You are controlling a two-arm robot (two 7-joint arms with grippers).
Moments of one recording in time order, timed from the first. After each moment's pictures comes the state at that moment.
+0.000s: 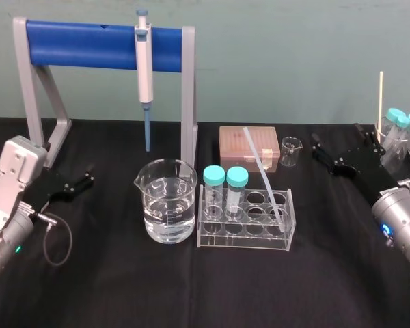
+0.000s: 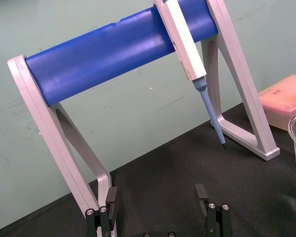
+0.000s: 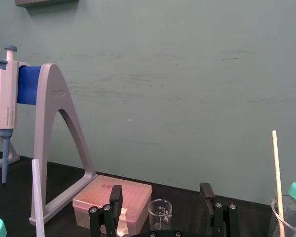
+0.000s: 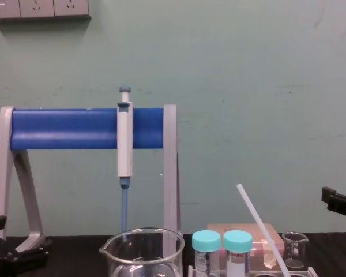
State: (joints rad) left arm -0.20 0.60 0.45 -1.41 -0.25 -0.12 0.03; right arm 0.16 0.32 -0.15 -1.41 0.31 -0.13 0.22
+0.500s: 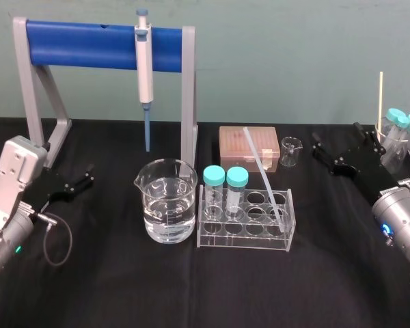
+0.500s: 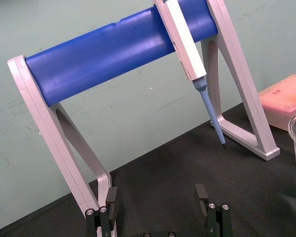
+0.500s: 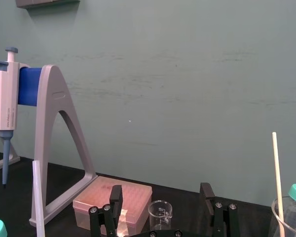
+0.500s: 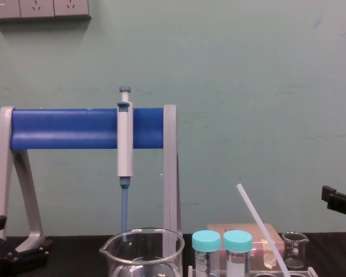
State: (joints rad) left arm -0.20 0.60 0.45 -1.41 -0.25 -0.12 0.03; right arm 0.16 0.33 -0.15 -1.41 0.31 -0.13 0.22
